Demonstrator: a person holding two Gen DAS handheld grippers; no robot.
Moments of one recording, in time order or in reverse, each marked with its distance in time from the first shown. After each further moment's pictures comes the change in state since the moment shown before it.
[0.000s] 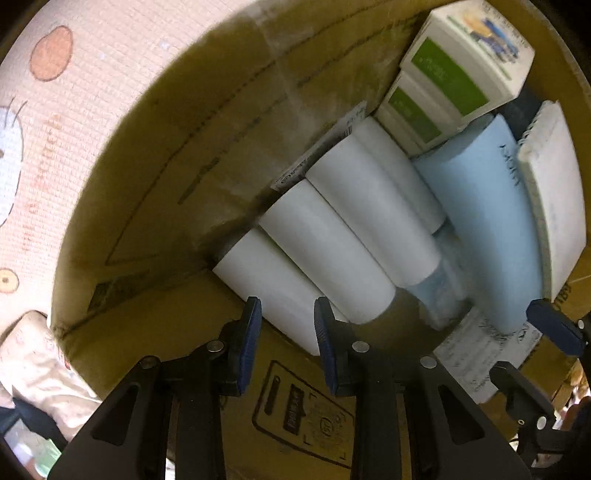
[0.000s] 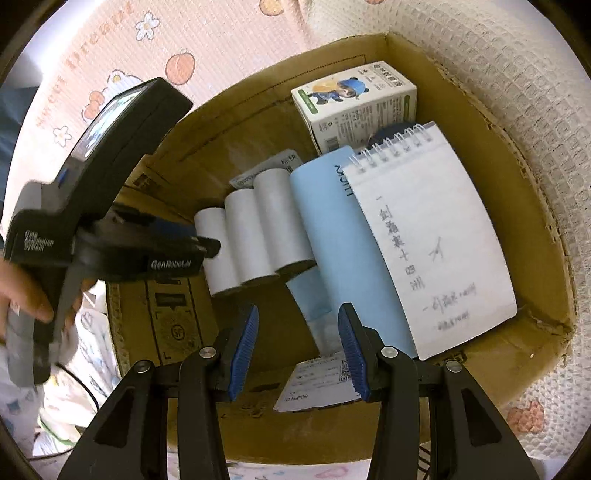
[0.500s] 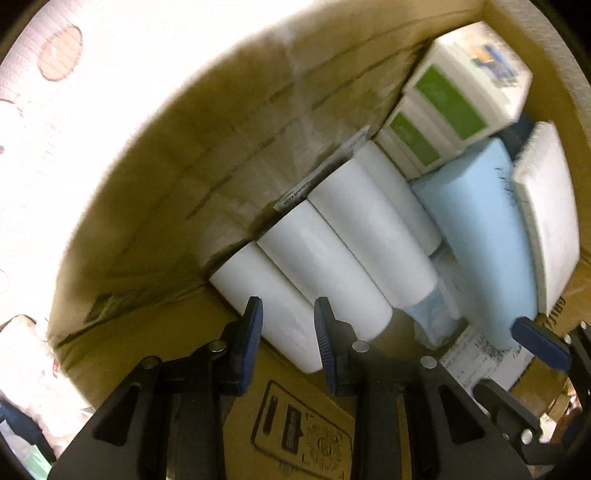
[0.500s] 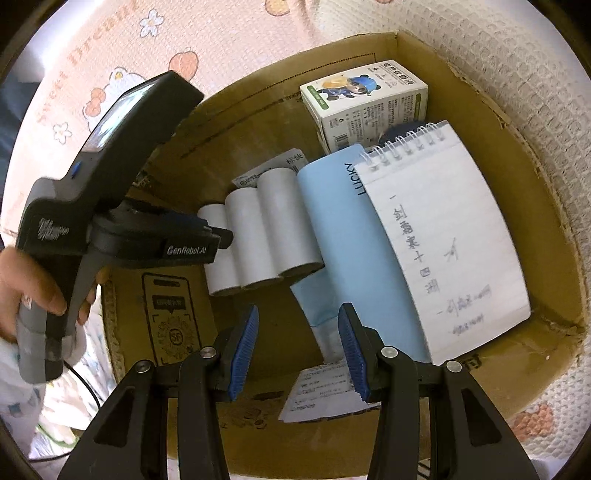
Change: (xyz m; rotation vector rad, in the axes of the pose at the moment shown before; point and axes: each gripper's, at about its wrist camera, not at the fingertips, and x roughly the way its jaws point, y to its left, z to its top) left arm -0.022 0.004 -0.017 -0.015 -0.128 -0.025; right arm -0.002 0.002 -0.003 -0.003 -0.030 0.001
